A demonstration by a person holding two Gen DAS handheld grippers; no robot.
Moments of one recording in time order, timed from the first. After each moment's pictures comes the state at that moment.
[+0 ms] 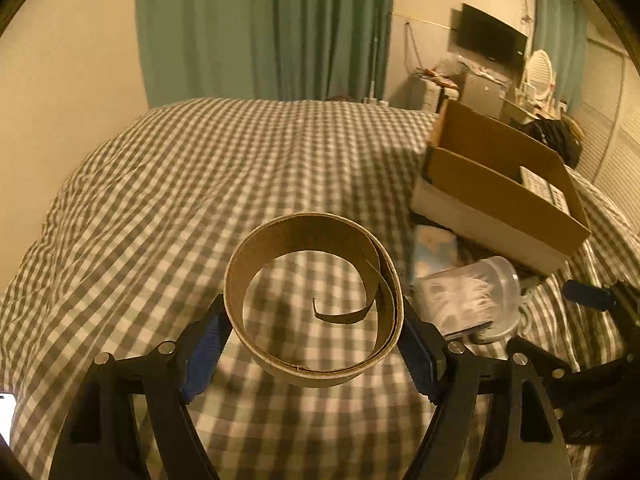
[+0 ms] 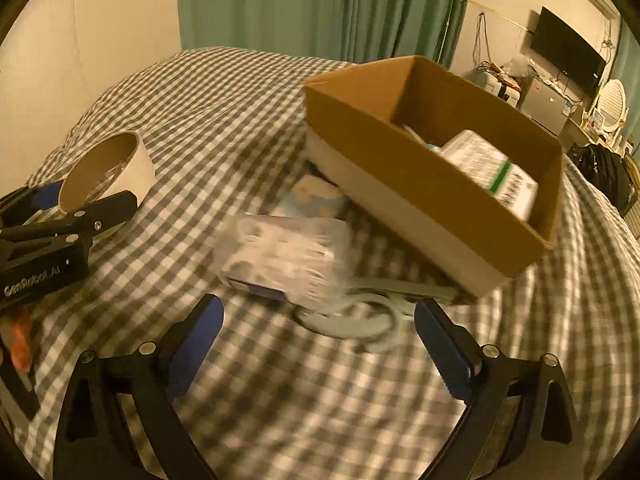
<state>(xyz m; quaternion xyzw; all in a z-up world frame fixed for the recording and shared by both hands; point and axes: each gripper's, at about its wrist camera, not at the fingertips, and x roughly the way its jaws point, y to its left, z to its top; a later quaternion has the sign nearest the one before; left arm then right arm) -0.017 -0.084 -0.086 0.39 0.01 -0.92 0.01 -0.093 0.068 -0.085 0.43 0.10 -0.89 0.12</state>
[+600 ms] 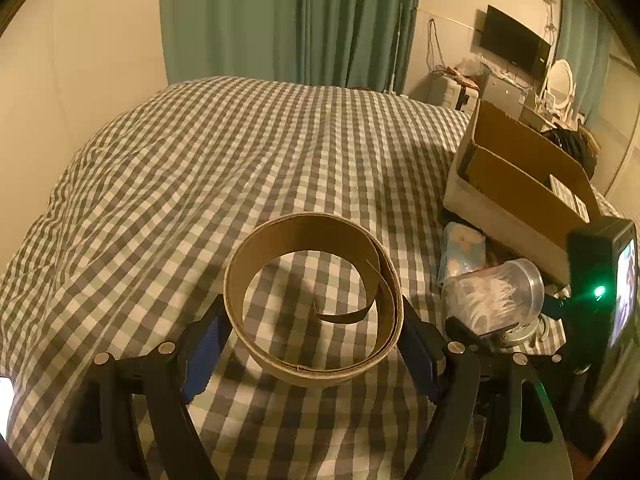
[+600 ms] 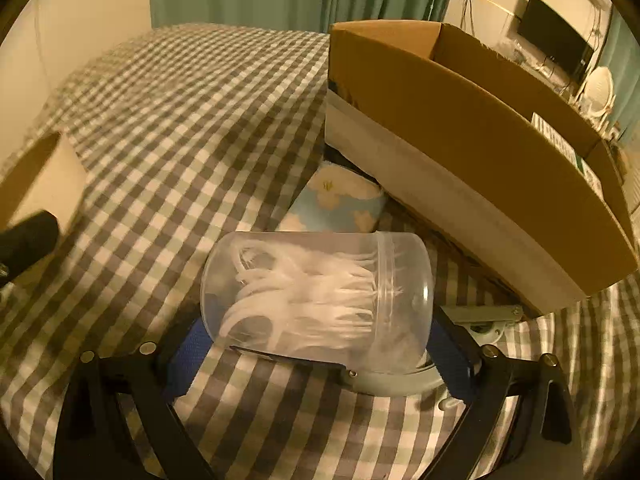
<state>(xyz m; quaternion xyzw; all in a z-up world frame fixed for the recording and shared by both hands) -0.027 -0.120 -0.100 0.41 0.04 -0.91 0.03 -0.136 0.032 -0.132 0.45 0.10 -0.88 0.08</state>
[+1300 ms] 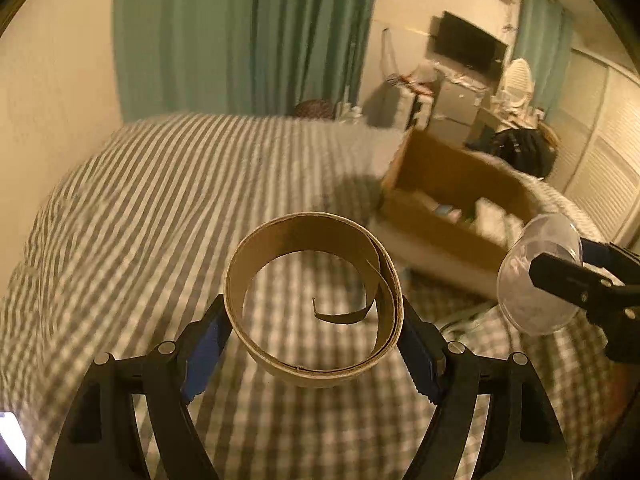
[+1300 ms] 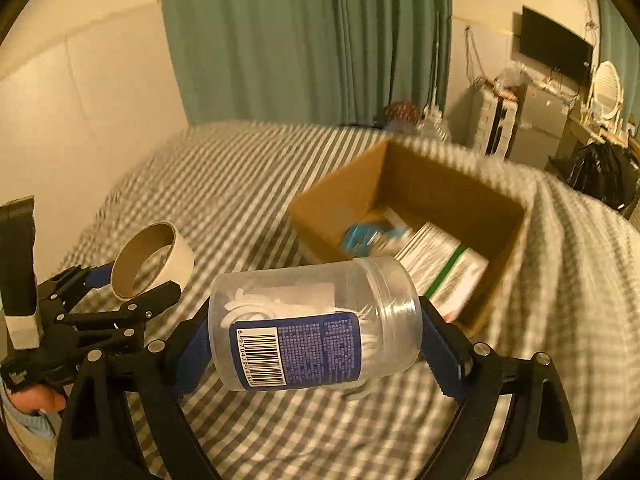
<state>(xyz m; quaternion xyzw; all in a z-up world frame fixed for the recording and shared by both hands) -0.046 -0.073 -0.032 0.38 0.02 -0.92 -0.06 -0.103 0.115 0.029 0.37 0.03 -0.92 0.15</state>
